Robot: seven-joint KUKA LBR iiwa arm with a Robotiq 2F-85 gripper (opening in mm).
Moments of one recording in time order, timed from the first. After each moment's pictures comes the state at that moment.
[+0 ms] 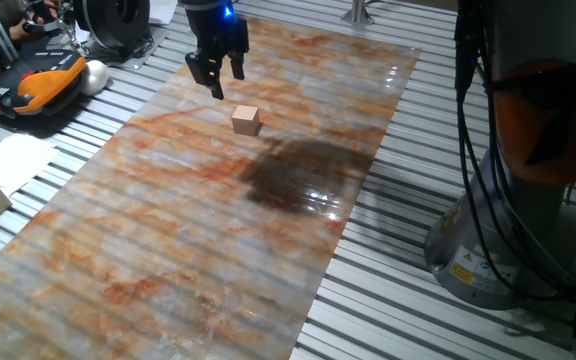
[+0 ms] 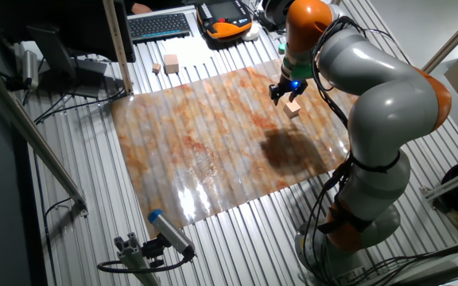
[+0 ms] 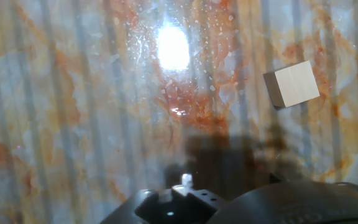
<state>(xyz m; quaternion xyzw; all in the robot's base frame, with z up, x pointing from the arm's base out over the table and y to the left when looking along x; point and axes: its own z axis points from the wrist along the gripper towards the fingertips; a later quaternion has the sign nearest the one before) 0.515 0.001 0.236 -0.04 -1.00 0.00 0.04</state>
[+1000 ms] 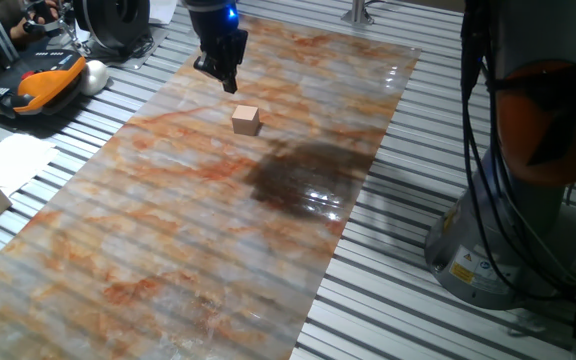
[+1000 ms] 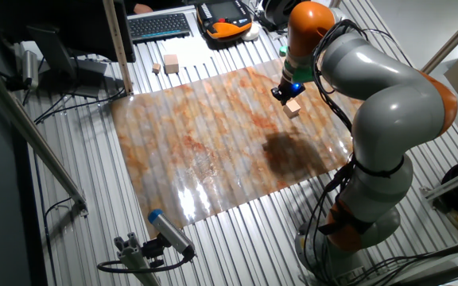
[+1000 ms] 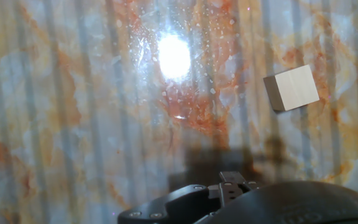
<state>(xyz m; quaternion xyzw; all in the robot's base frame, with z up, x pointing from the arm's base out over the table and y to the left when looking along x) 0.511 0.001 0.237 -0.04 -1.00 0.01 0.01</state>
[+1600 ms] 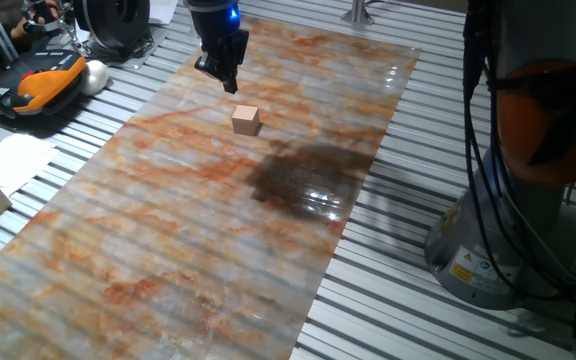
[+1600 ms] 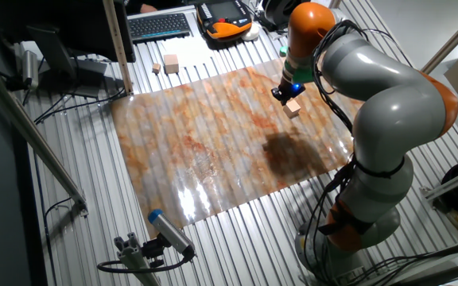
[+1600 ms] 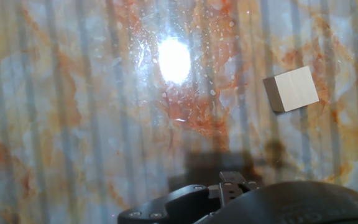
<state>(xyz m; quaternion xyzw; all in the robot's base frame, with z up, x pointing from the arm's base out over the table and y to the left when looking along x) 0.510 0.001 0.237 -0.04 -1.00 0.01 0.01</state>
